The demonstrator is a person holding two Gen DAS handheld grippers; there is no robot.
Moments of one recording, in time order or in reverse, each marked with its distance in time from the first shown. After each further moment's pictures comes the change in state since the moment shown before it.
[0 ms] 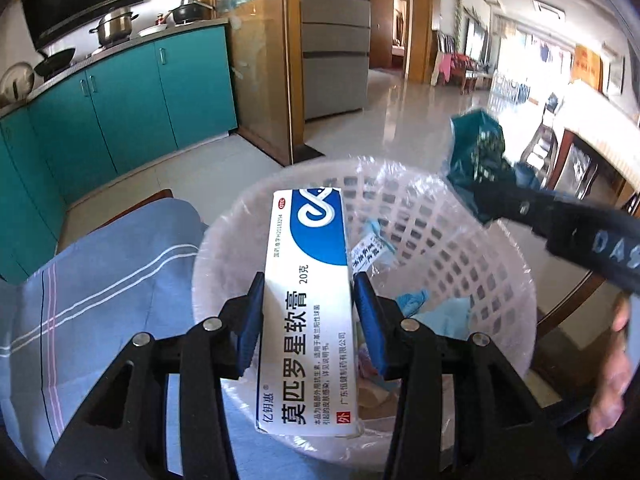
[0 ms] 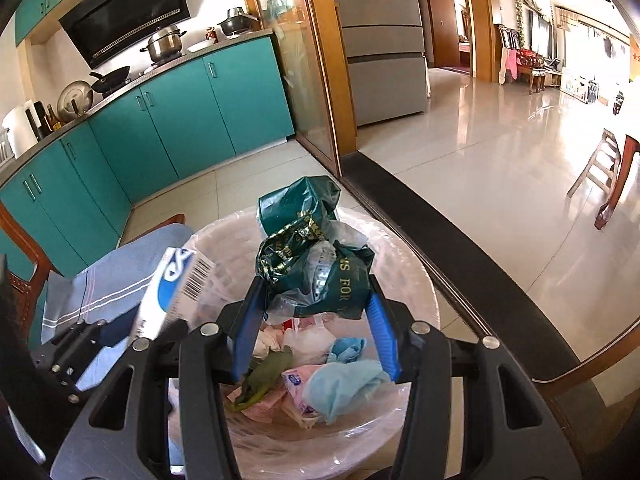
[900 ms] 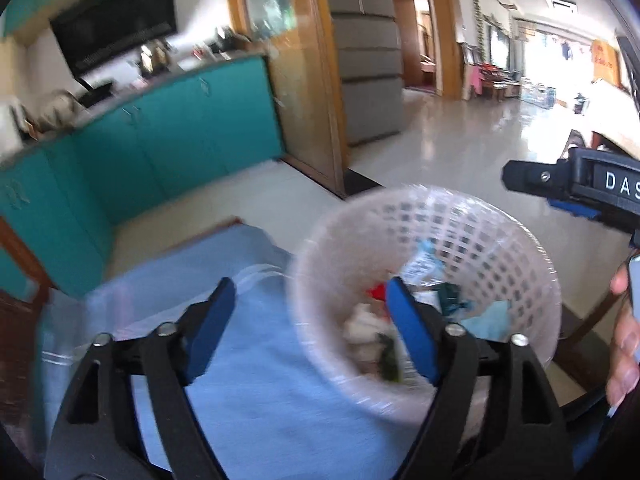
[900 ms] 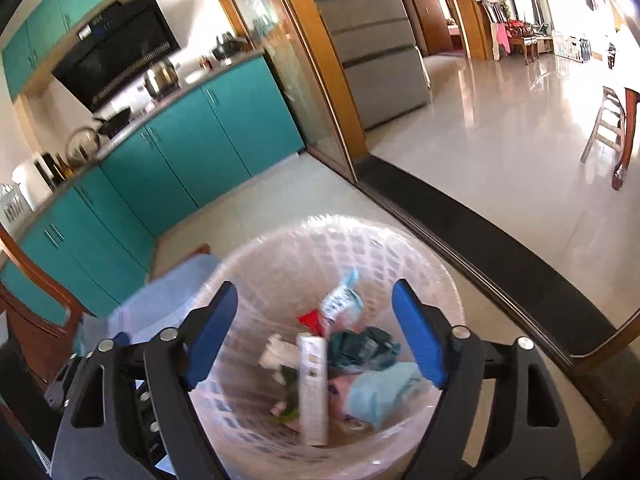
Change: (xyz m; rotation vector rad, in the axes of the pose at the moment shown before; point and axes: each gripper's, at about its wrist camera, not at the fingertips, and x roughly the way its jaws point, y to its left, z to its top) left arm -0.067 0.036 -0.003 0.026 -0.124 0.209; right arm -0.022 0.007 0.005 0.139 -0.085 0.109
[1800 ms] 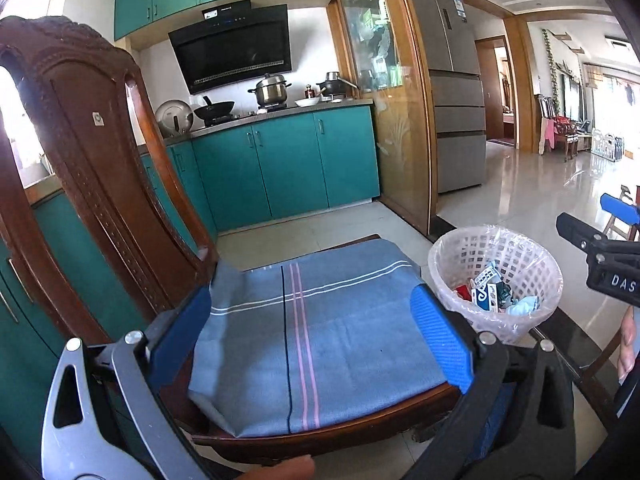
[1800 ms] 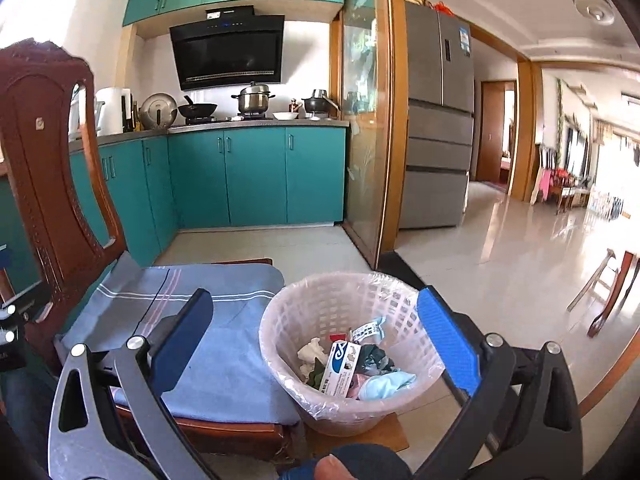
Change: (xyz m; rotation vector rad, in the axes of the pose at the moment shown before) left arm -0.211 0.110 -0.059 -0.155 -0.127 0.275; right arm -0.150 0.109 -0.074 -0.454 -0.252 -0.006
